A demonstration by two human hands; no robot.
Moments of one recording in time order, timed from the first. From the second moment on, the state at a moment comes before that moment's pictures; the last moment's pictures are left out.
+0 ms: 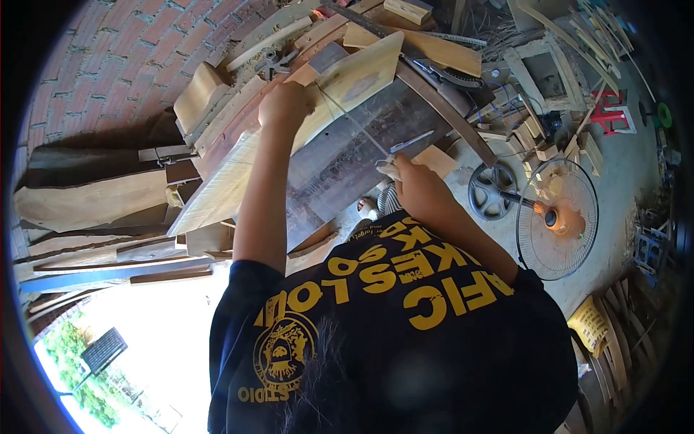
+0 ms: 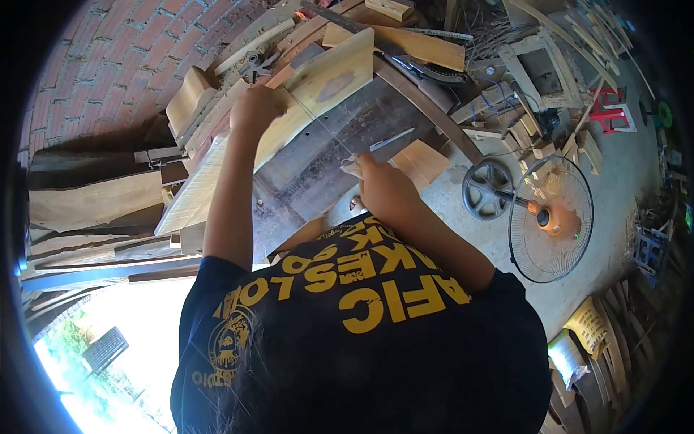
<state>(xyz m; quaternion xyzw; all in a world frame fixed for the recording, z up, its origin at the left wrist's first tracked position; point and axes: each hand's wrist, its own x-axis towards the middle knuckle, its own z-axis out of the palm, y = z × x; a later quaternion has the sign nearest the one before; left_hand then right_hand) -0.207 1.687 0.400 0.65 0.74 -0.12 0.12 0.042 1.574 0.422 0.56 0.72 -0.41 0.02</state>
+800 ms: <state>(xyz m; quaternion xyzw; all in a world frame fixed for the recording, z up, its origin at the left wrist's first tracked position) -0.185 1.666 0.400 0.65 0.75 -0.08 0.11 0.002 1.622 0.374 0.51 0.75 -0.39 -0.13</state>
